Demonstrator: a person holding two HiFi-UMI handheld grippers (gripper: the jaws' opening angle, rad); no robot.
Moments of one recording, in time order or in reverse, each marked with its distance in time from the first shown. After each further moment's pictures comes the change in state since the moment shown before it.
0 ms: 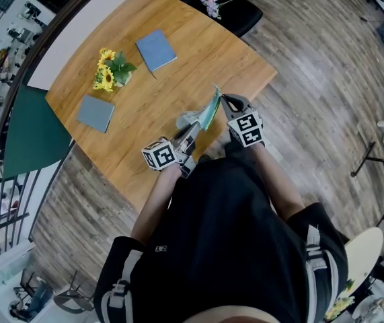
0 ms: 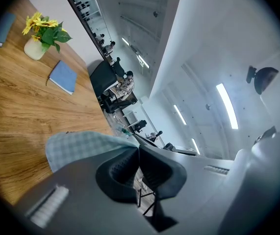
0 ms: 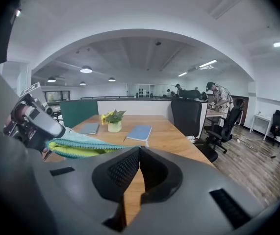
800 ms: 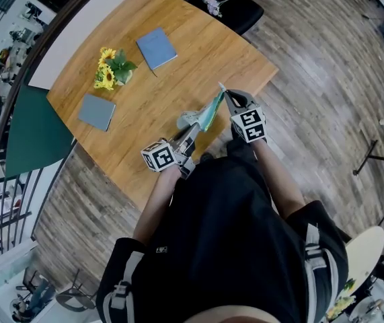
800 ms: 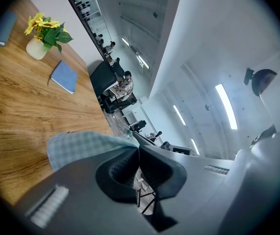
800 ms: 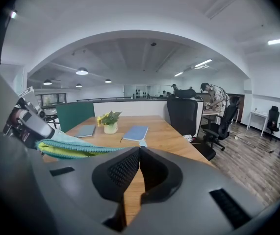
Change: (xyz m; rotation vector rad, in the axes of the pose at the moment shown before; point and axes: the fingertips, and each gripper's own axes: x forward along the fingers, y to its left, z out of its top) left arm -0.008 0.000 -0.004 -0.007 -0.005 -0.007; right arm 0.001 -0.015 -0.003 0.041 -0.002 -0.028
